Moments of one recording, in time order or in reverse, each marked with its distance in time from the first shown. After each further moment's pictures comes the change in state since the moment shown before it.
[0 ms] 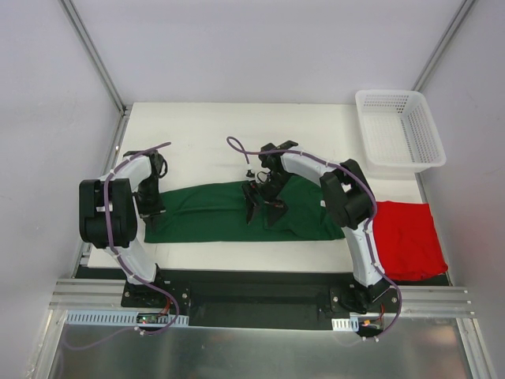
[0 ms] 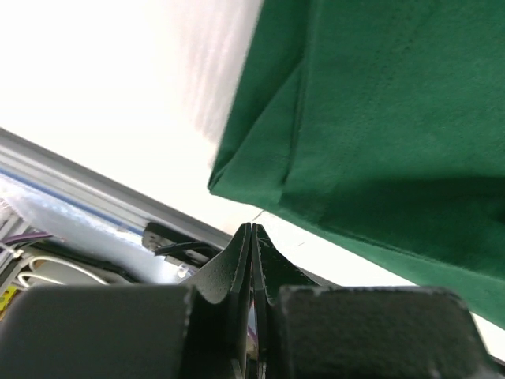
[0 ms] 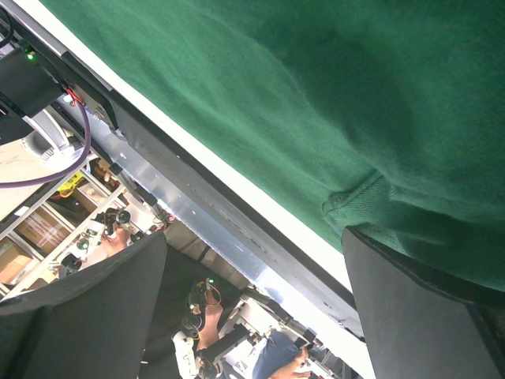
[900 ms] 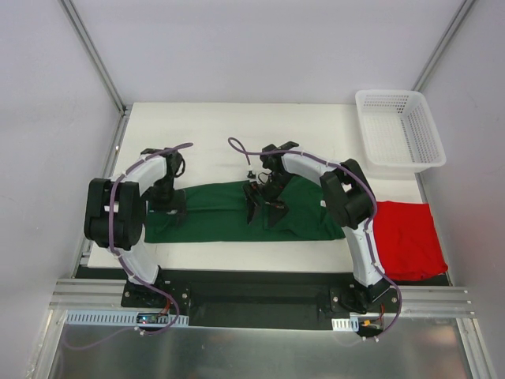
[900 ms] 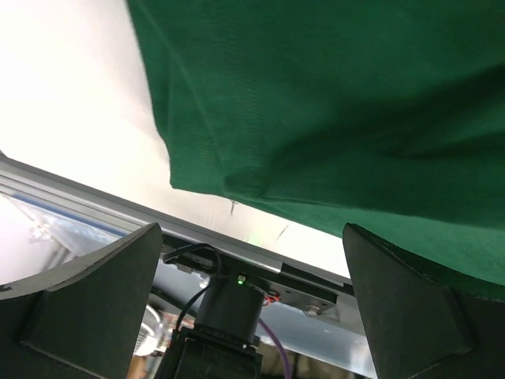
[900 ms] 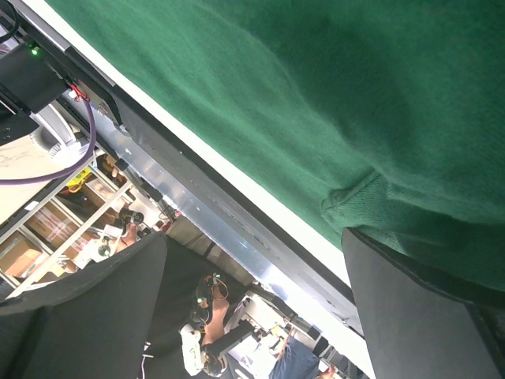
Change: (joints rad) left arm -0.129 -0.008 0.026 -0.004 0.008 0.057; right arm -0.007 0.000 -0.018 0.002 -0.022 -0.003
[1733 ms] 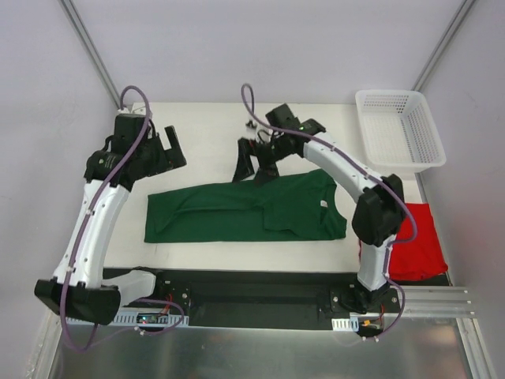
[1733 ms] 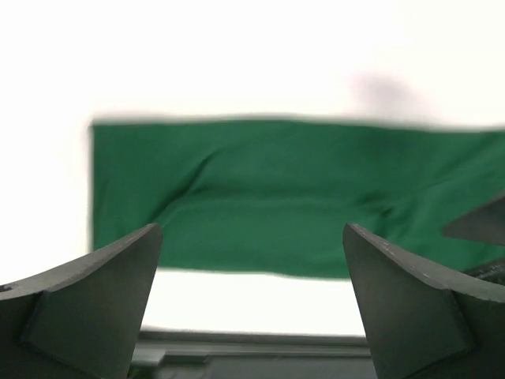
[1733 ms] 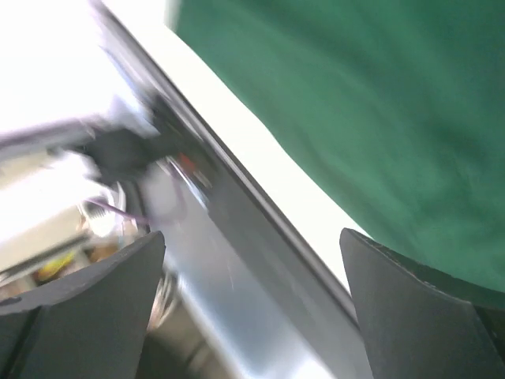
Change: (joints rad) left arm -0.090 -0.499 0.268 0.118 0.164 -0.082; right arm -0.001 -0.246 0.051 0.207 0.027 0.194
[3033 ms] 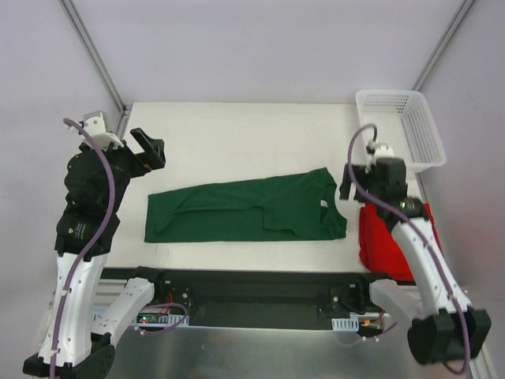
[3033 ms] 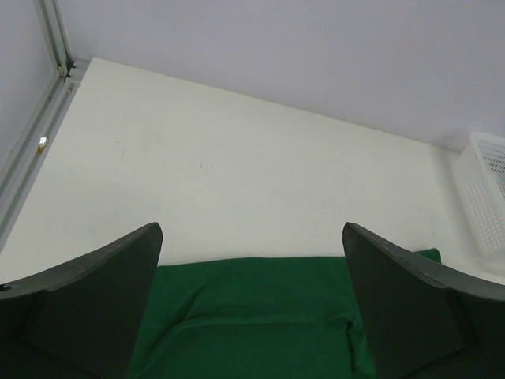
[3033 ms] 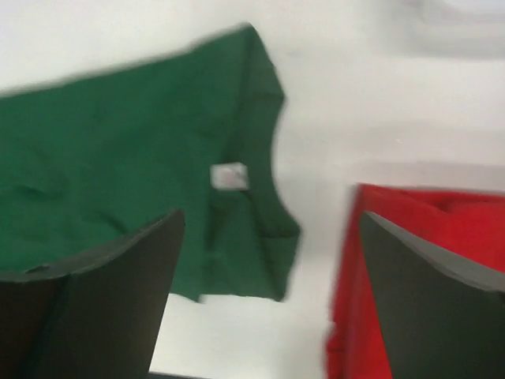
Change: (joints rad) left arm 0.000 -0.480 -0.149 0.456 -0.065 0.078; right arm -0.479 -0.921 -0.732 0.292 0.714 -0.189
